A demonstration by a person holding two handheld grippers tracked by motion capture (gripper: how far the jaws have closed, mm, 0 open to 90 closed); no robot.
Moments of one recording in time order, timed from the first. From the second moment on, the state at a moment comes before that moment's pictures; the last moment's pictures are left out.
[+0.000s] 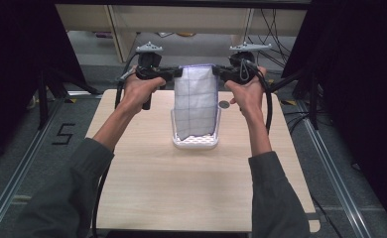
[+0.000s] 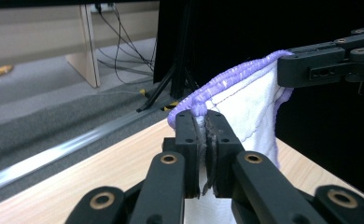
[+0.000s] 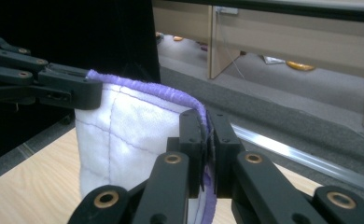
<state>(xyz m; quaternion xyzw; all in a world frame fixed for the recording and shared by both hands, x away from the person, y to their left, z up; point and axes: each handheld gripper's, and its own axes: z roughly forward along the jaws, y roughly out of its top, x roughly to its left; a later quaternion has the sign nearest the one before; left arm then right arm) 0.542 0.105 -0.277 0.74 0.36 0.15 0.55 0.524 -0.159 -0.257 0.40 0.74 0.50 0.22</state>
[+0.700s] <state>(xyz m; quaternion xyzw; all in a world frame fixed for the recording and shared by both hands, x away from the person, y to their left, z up) 0.582 0.103 -0.349 0.76 0.39 0.12 0.51 0.580 -0.143 -0.327 0.46 0.76 0.41 0.19</state>
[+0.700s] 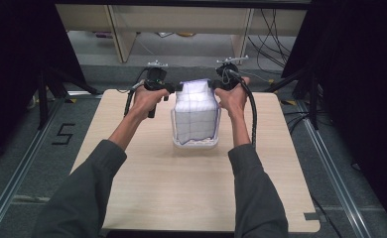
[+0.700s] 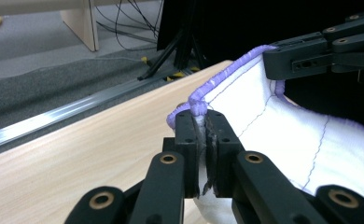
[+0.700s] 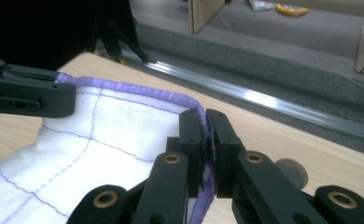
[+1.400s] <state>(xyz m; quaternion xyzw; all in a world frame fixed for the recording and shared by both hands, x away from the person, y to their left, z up) 0.581 0.114 -0.369 0.75 0.42 0.09 0.49 0.587 -0.161 -0.344 0.48 0.77 0.37 0.17</state>
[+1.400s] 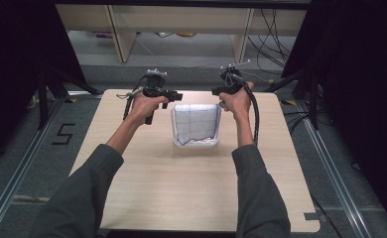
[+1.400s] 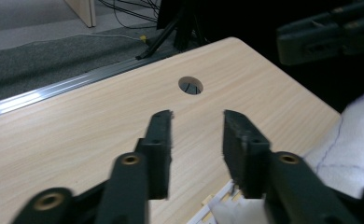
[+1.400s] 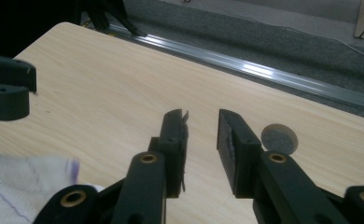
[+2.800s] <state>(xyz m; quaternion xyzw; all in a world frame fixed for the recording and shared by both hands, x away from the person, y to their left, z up) 0.475 0.166 -0.366 0.77 0.40 0.08 0.50 0.496 -0.192 -0.329 0.44 0.76 0.44 0.17</state>
